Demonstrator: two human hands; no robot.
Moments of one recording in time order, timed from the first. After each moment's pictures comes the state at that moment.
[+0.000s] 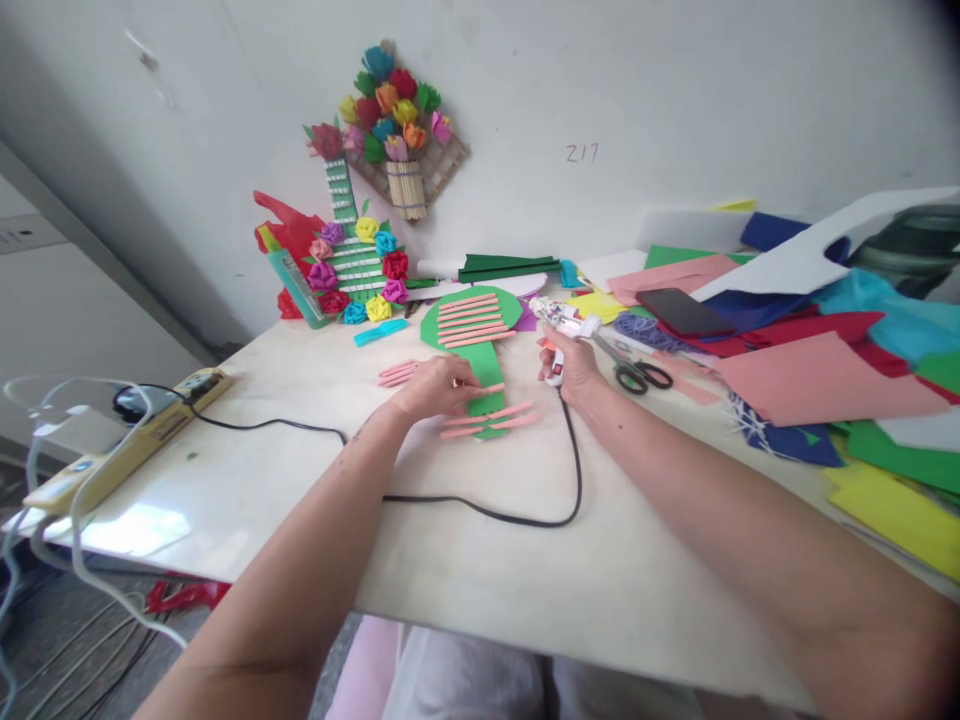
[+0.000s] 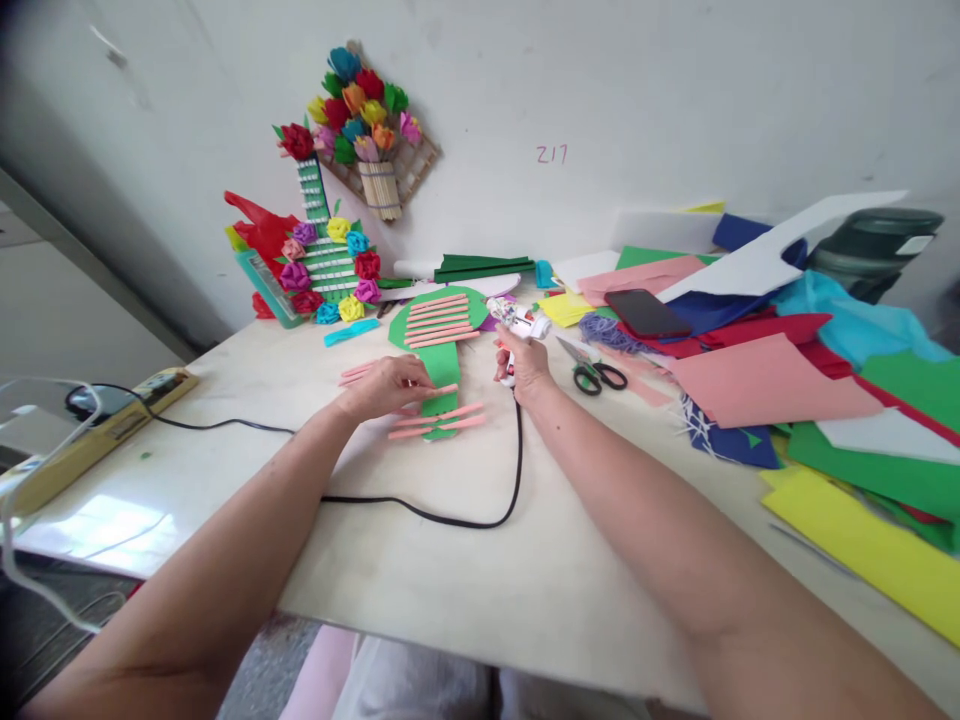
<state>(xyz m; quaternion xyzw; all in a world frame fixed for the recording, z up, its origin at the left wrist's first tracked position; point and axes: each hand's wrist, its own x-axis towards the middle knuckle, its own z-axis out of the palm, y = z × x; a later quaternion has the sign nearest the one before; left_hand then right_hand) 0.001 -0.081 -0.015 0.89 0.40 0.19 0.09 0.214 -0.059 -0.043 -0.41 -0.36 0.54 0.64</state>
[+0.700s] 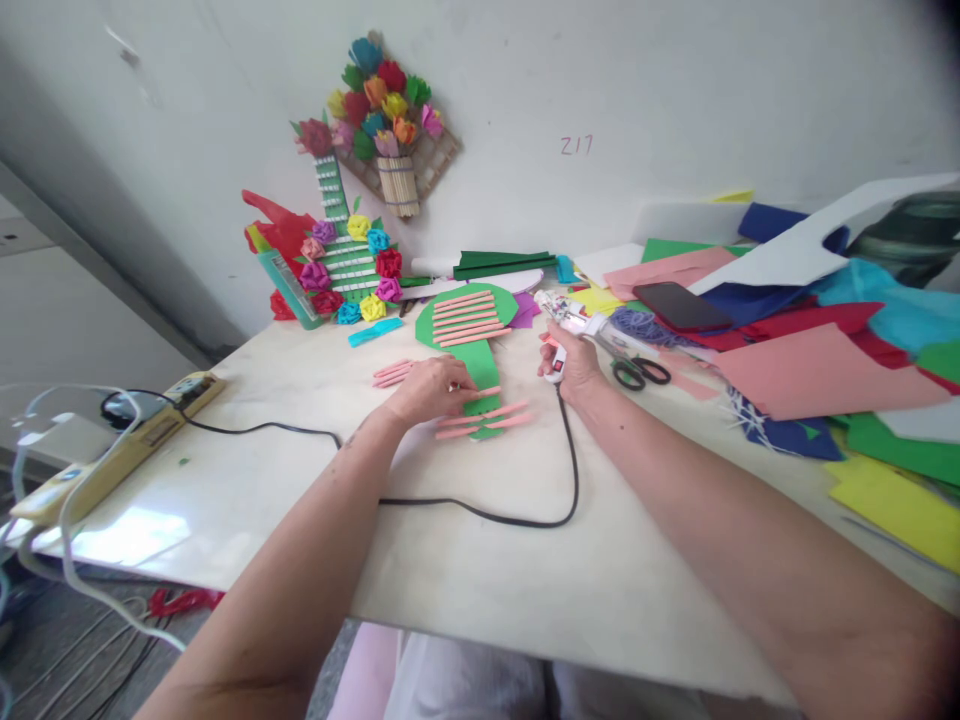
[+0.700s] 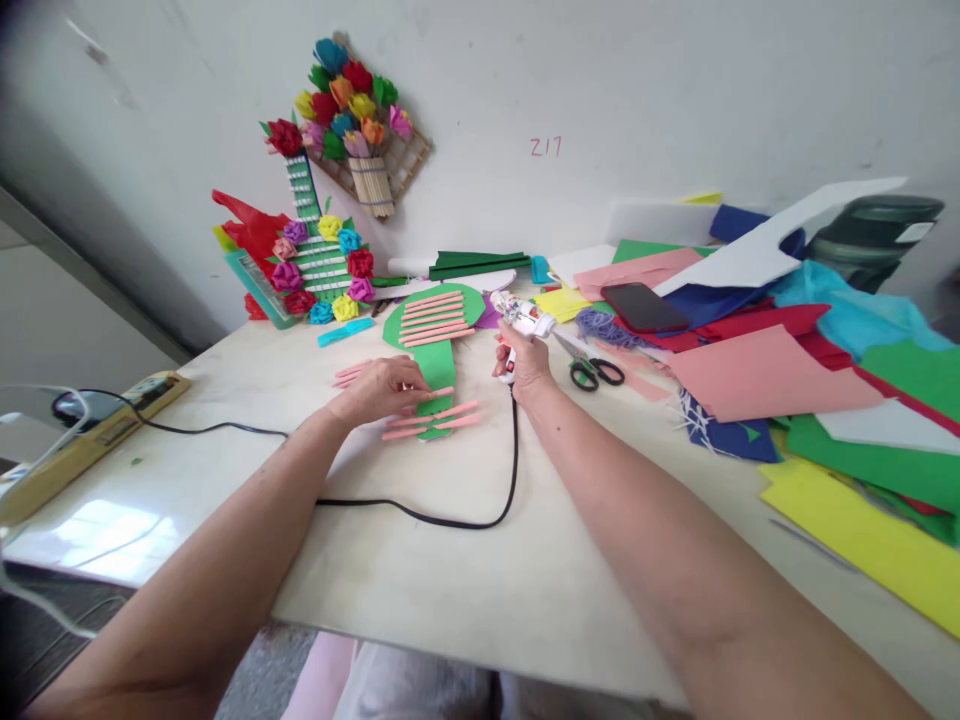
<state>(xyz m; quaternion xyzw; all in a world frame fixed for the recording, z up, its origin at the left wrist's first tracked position) 0.003 -0.085 -0.016 0.90 0.40 0.17 0.06 0.217 -0.059 -0.044 -0.38 -0.34 0.54 0.67</state>
